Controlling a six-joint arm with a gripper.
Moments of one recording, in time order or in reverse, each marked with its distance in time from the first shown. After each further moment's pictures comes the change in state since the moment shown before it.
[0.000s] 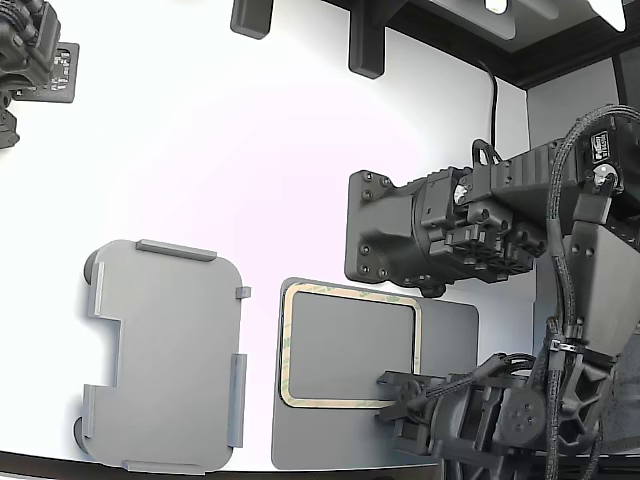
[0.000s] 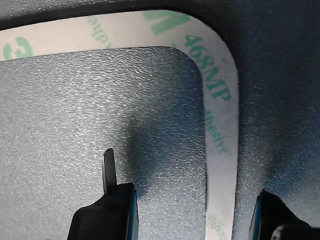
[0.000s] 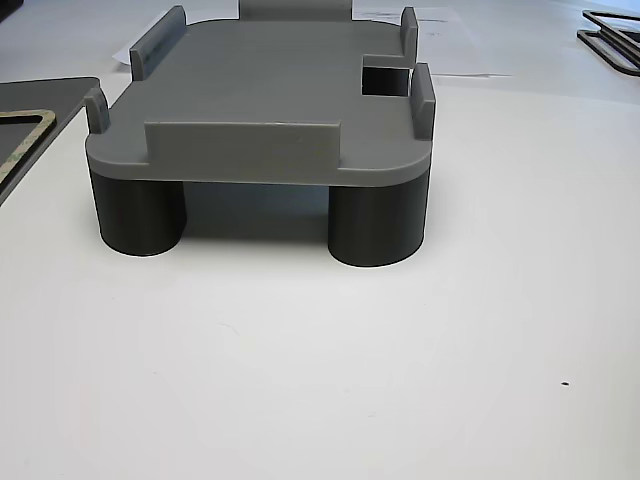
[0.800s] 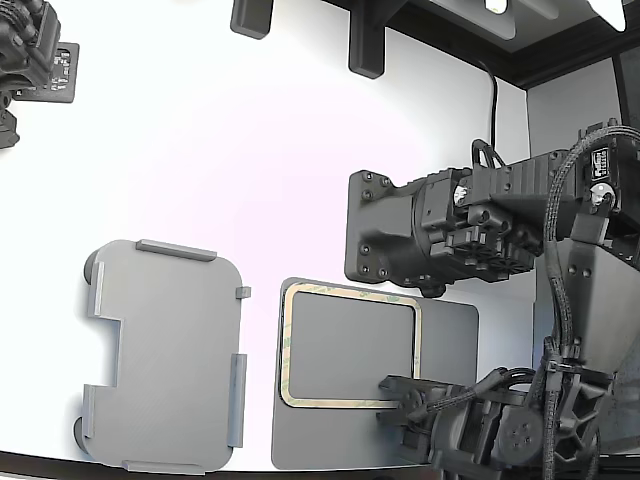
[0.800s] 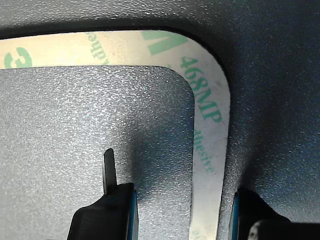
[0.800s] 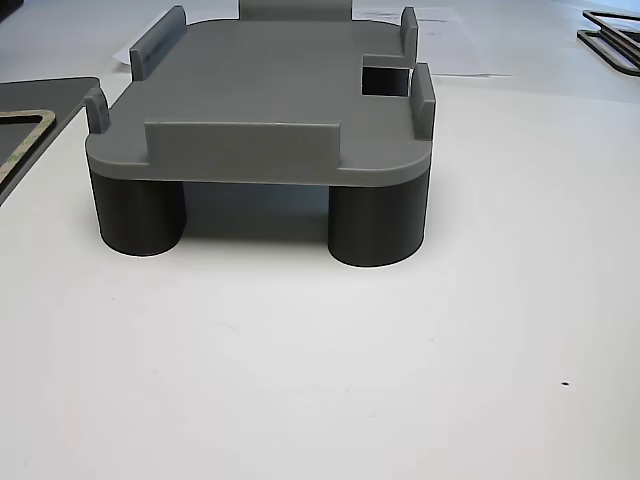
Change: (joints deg) arm 1.5 -4.7 -4.7 2.3 -0.1 -0.9
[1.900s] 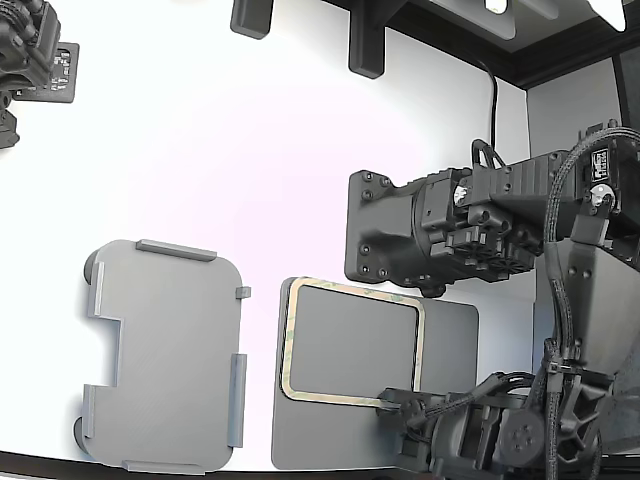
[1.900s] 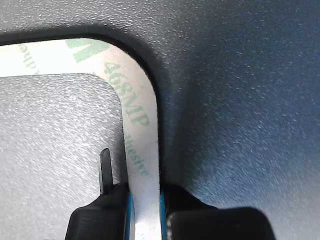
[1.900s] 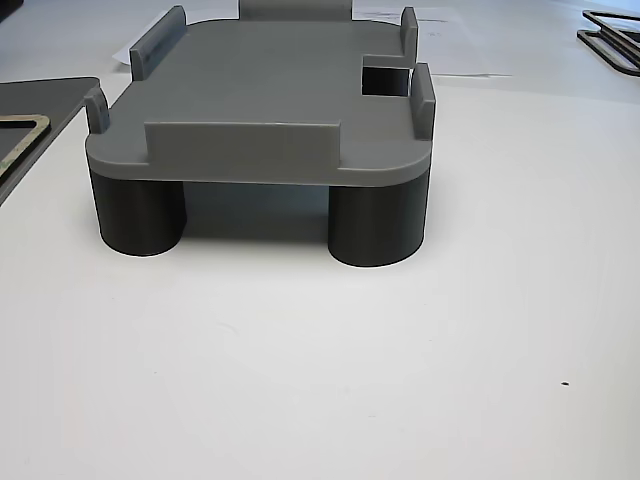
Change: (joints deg) arm 0.2 -0.3 -0.7 -3.3 -0.3 3.3
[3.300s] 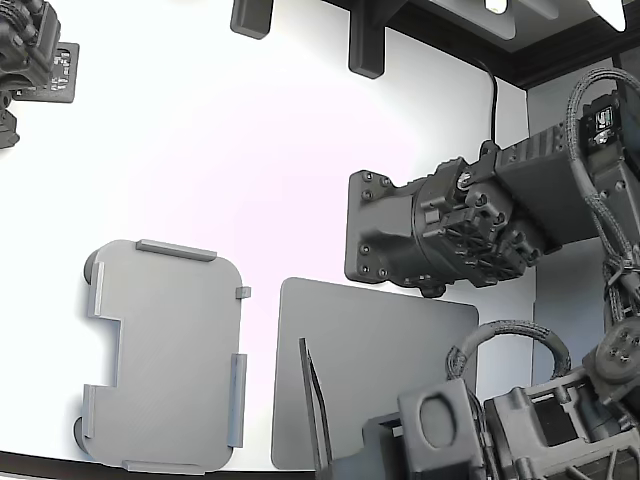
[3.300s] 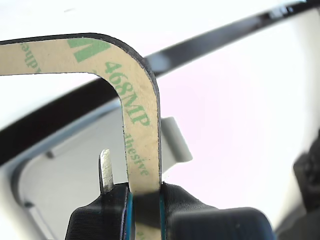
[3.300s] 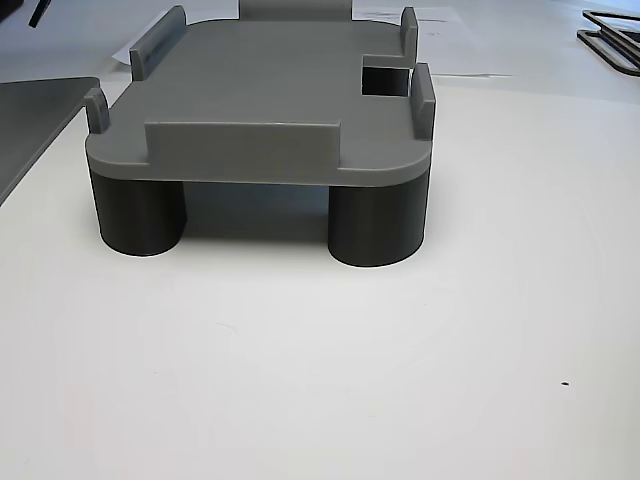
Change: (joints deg) arm -19.7 10.7 -25.6 -9.1 30.9 78.1
